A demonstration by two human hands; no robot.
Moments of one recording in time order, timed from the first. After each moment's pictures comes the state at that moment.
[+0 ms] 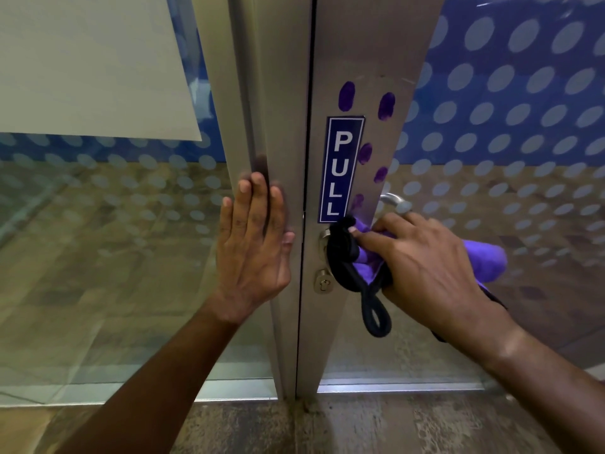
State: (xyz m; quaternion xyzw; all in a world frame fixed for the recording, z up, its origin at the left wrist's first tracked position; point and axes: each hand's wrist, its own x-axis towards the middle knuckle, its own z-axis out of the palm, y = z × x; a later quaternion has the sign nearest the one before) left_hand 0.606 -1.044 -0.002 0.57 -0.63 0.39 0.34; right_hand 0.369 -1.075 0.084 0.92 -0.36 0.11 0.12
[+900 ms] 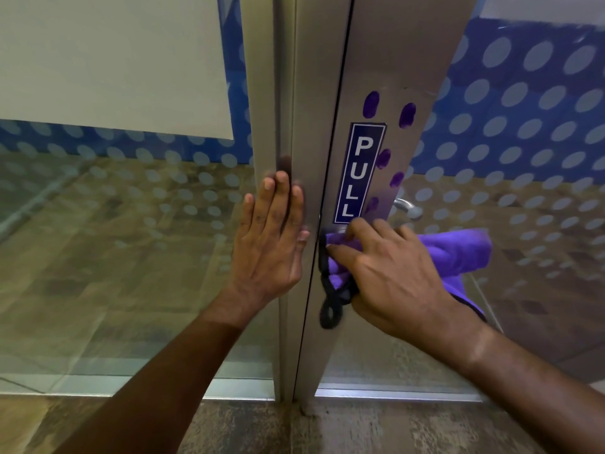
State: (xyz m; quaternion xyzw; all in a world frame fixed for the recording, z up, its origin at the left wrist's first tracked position) left_hand 0.605 -1.036 0.005 0.58 -0.65 0.36 0.33; right_hand 0.408 -1.044 0.097 0.93 -0.34 0.04 0.12
